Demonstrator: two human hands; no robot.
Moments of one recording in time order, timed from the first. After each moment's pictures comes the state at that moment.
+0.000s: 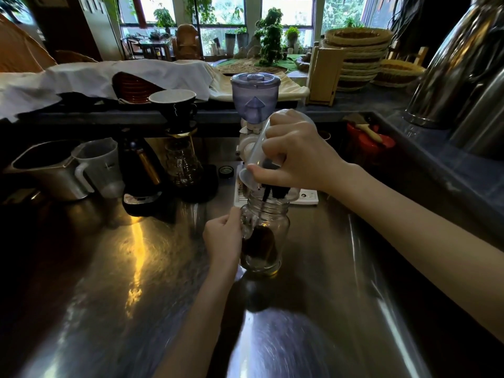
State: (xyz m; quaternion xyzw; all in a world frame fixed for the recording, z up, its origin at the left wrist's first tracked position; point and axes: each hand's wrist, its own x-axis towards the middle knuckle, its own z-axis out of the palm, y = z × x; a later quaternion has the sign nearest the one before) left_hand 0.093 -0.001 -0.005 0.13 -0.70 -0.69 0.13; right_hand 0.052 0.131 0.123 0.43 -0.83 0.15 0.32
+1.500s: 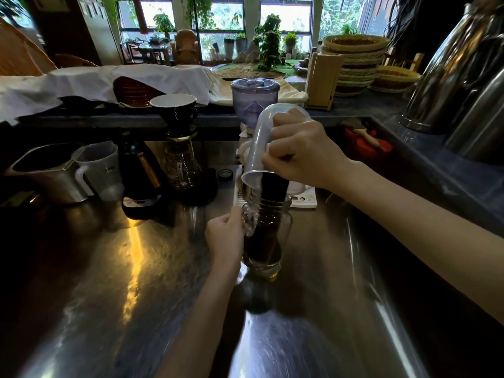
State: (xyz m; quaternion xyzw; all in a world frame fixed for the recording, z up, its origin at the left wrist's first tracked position) left_hand 0.090 0.000 -0.001 0.11 -0.70 -0.70 0.12; right_hand 0.046 0.136 0.128 0.45 -0.79 0.14 0.39
